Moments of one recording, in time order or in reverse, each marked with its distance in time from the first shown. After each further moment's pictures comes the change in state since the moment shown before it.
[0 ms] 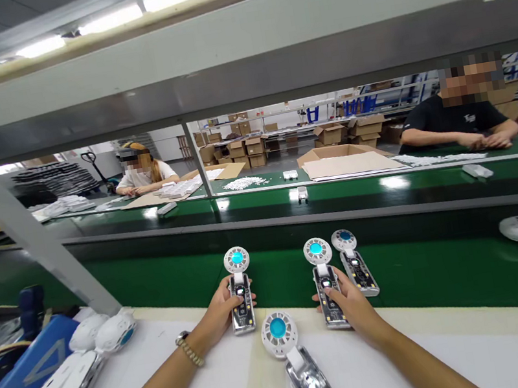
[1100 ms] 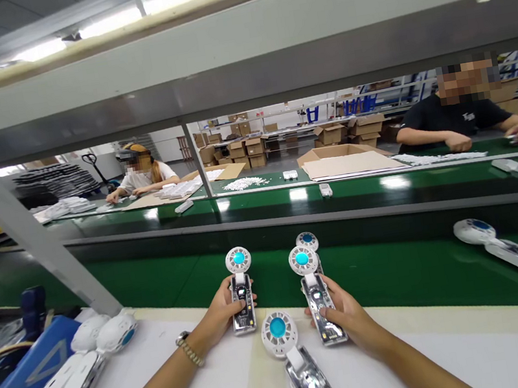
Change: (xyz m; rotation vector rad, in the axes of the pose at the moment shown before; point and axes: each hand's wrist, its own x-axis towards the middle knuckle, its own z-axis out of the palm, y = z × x) left_hand -0.003 0.001 -0.001 0.038 -0.098 0.046; right_hand -0.015 0.009 0.002 0.155 -0.337 -0.075
